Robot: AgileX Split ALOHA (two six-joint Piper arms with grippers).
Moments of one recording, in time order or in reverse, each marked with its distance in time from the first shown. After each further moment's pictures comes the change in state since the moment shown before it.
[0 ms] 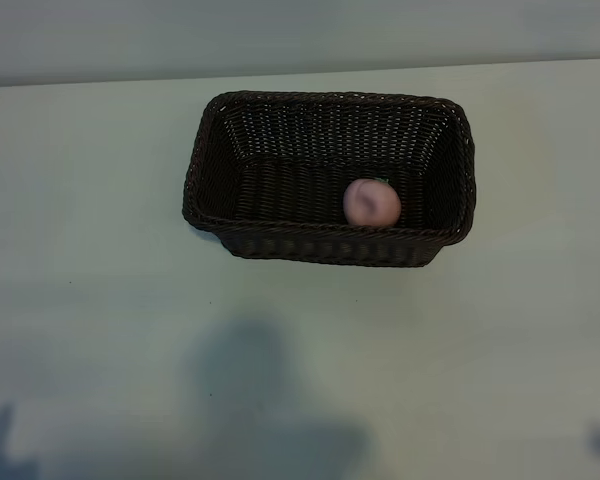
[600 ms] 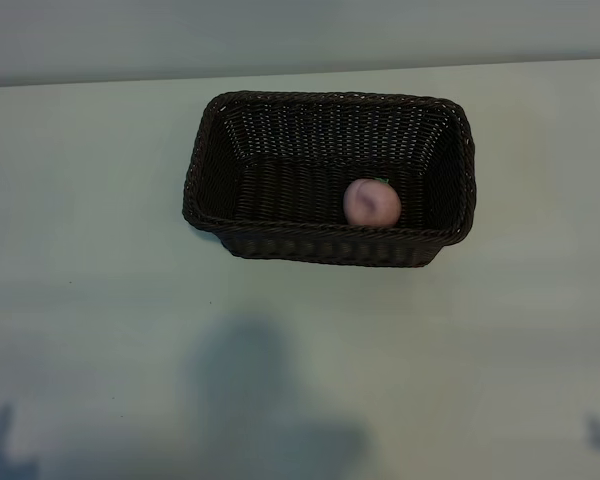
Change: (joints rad) left arm 0.000 0.000 0.000 0.000 0.000 0.000; right arm 0.000 -0.002 0.217 -0.008 -0.060 -0.001
